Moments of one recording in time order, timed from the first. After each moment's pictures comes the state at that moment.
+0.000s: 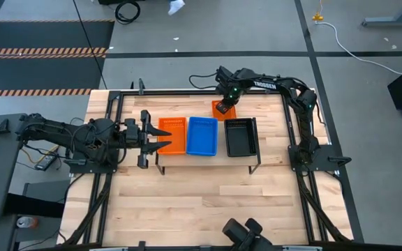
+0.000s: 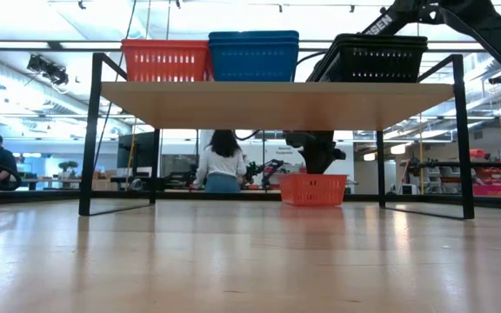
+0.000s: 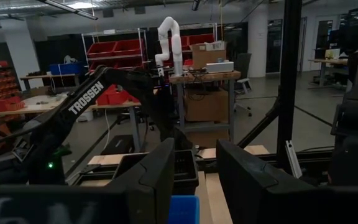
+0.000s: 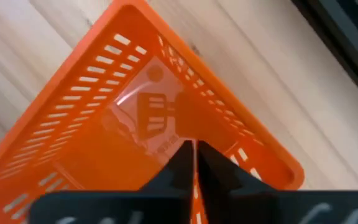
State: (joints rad) left arm -0.19 0.87 0.76 0.23 -0.23 0.09; right arm -0.70 2.03 1.55 -0.88 -0.13 0.07
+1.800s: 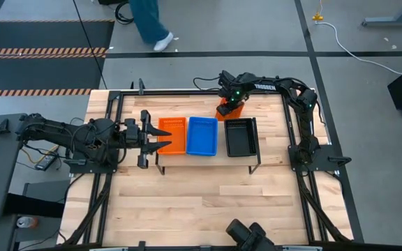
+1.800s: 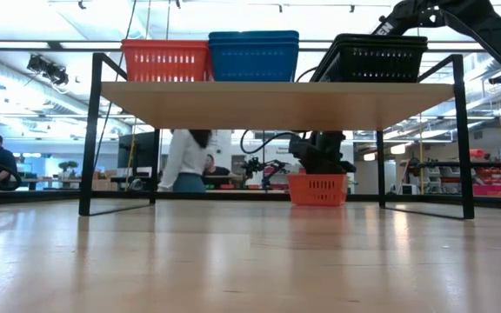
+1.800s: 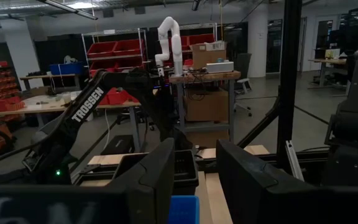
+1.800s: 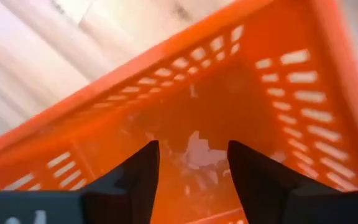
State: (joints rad) left arm -0.19 0.87 0.76 0.23 -0.23 0.09; right arm -0.72 2.03 1.44 -0.80 -0.20 0.18
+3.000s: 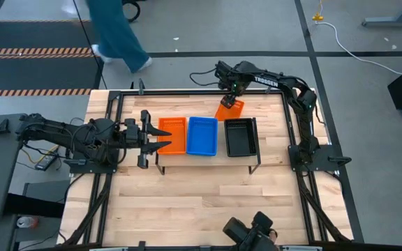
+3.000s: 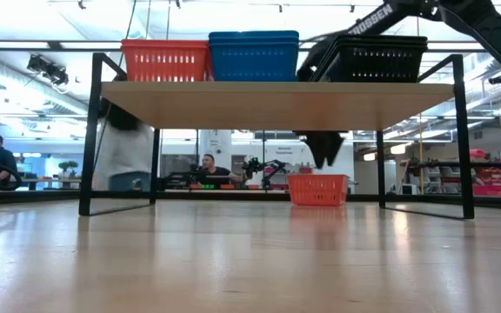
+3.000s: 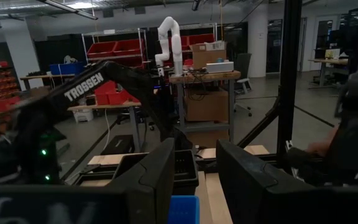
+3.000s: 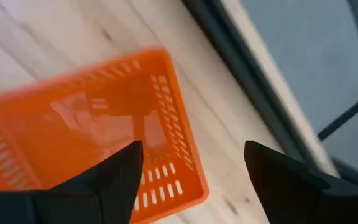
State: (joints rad) left arm -0.19 0.87 0.76 0.23 -0.23 0.09; right arm -0.69 2.03 1.73 -1.12 0.18 -0.01
